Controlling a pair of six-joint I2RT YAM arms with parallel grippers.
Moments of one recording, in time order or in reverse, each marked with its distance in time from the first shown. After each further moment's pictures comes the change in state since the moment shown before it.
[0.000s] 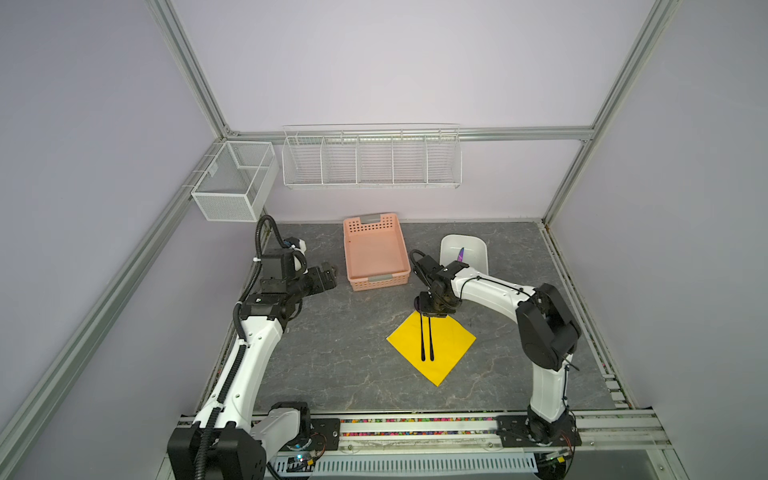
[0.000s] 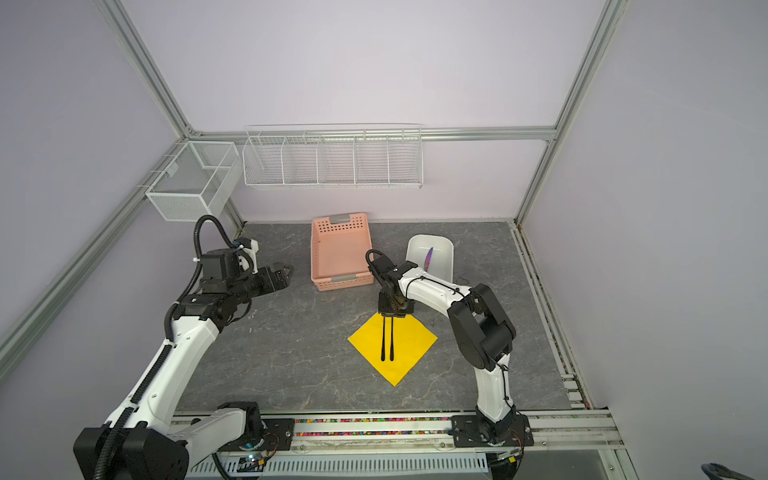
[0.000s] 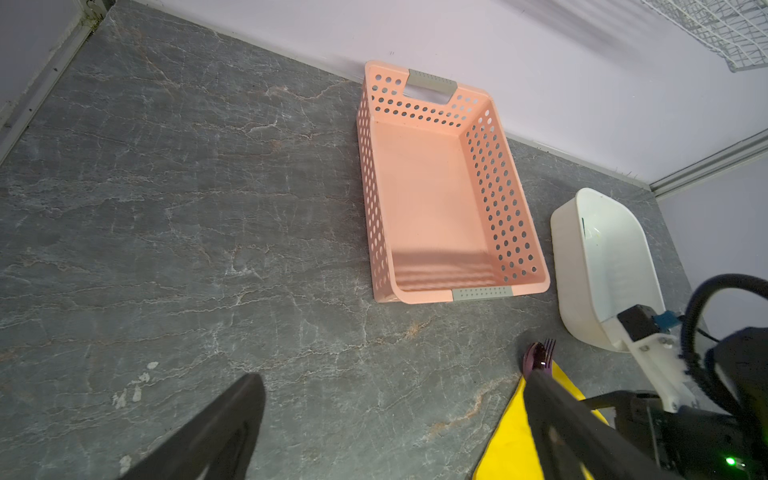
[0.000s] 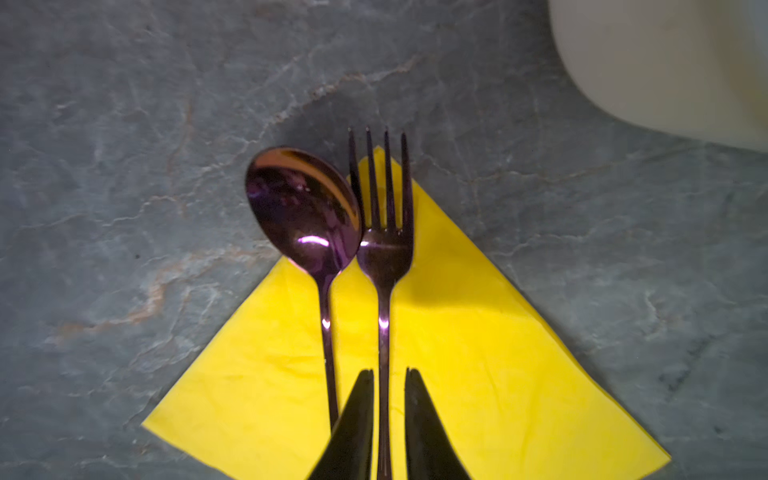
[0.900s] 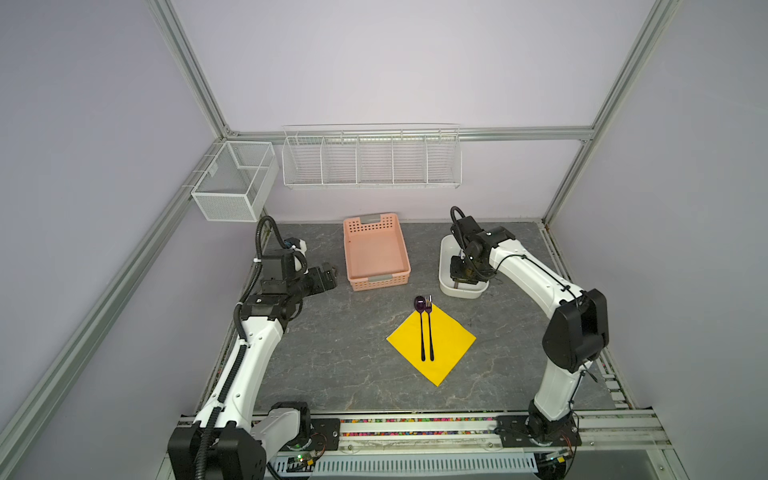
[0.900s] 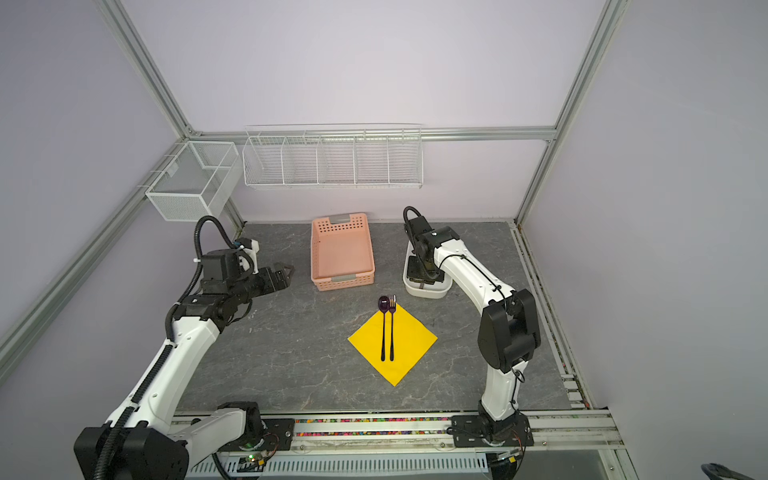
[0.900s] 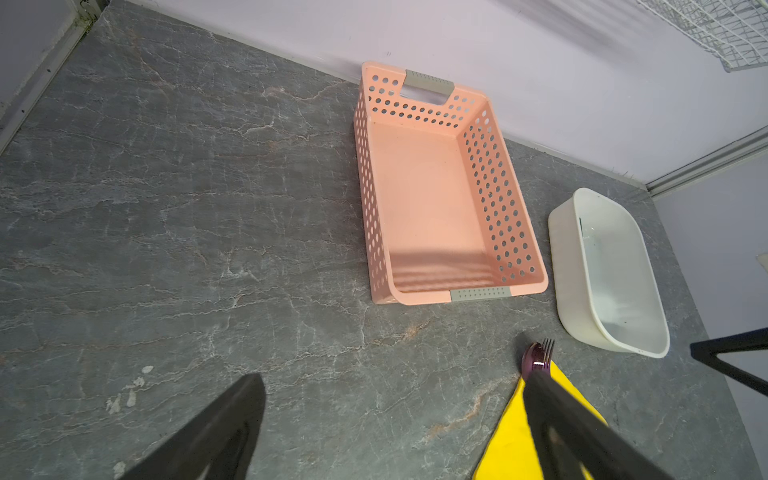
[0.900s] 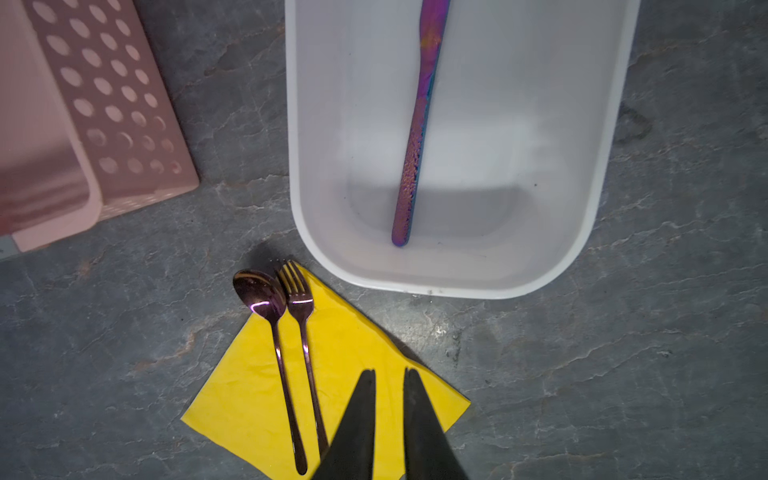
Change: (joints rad) left arm 0.000 0.000 -0.010 0.017 0.007 0.000; right arm -0.248 -0.067 0.258 -0.233 0.064 -0.150
